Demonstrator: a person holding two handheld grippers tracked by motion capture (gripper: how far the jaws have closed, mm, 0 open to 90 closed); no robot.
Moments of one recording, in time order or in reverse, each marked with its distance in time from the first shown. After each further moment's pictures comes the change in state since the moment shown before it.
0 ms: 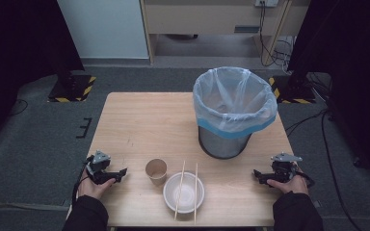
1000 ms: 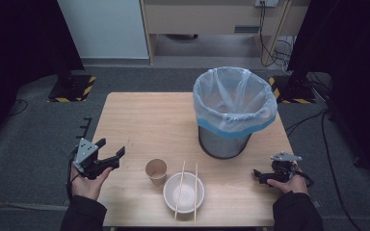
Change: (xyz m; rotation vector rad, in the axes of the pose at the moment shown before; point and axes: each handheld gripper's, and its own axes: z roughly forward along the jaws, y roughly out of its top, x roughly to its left) left arm -0.034 0.055 -0.070 -0.419 0.048 -0.005; right arm -0.001 0.001 0.001 0.001 0.011 -0.010
